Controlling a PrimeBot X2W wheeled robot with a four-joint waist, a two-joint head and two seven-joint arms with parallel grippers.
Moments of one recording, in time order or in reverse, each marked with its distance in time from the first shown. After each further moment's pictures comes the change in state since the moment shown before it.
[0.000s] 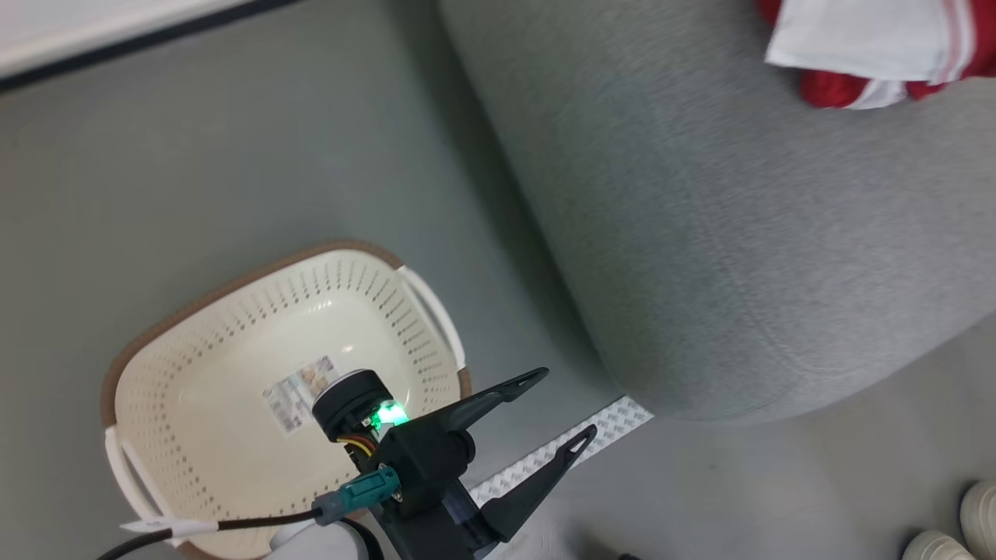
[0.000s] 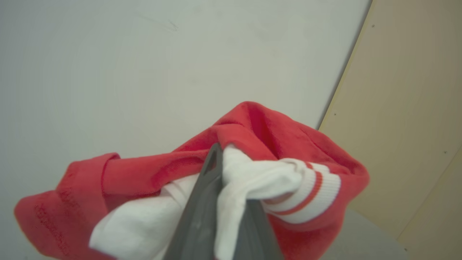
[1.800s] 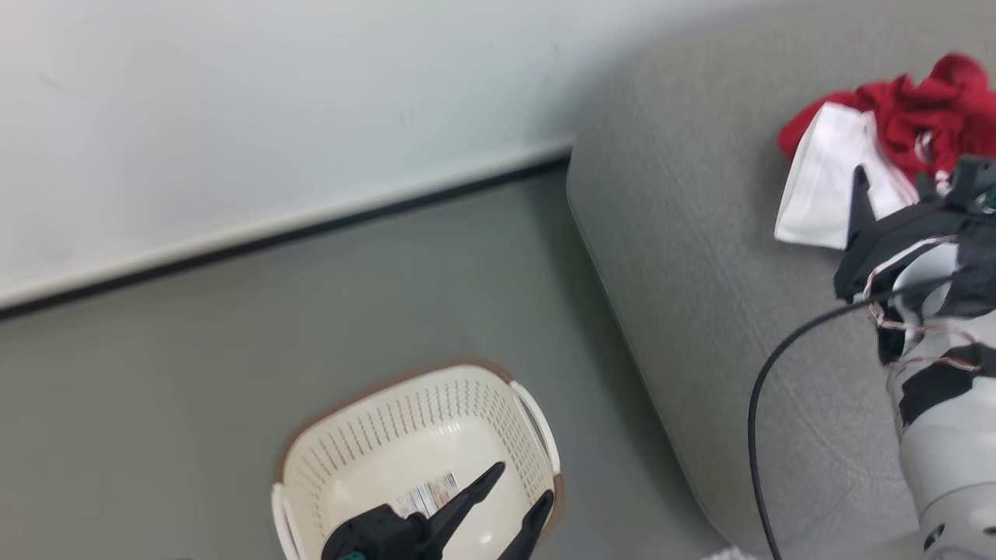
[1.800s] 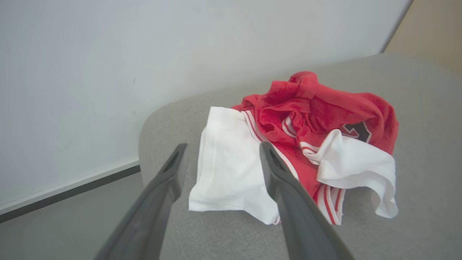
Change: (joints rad) left arm 0.212 -0.149 0.011 0.312 -0.189 0.035 -0.286; right arm 0.360 0.349 -0.216 0.495 -0.376 0.000 -0.206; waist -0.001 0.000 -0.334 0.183
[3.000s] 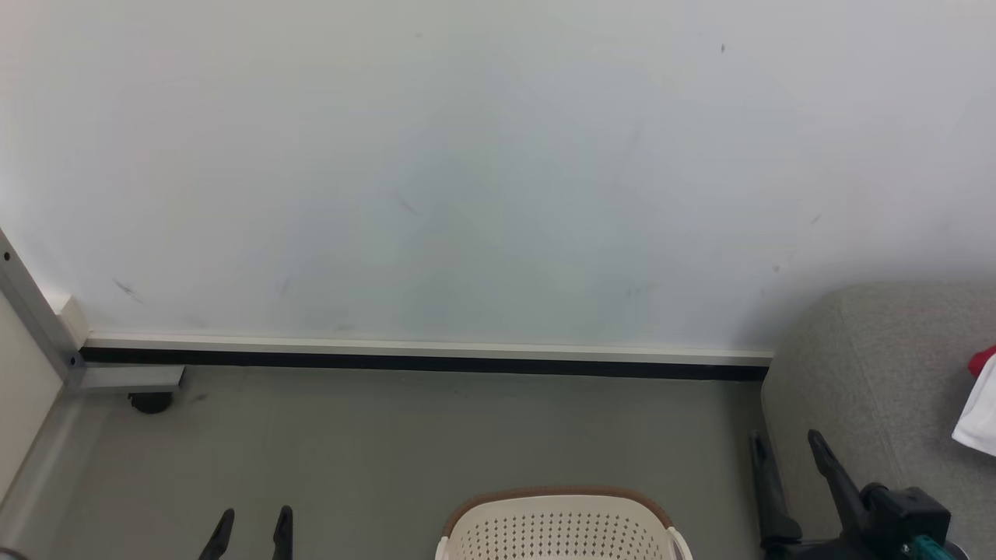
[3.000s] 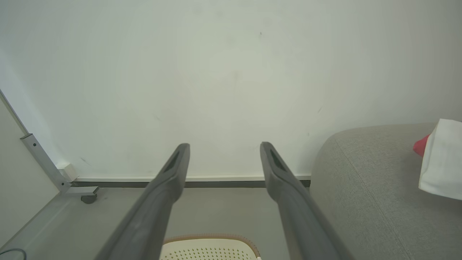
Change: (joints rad) left arm 0.283 0.060 0.511 0.072 0.151 0.197 -0.020; right arm 1.001 0.152 0.363 -0.972 0.326 0.000 0.000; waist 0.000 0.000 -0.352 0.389
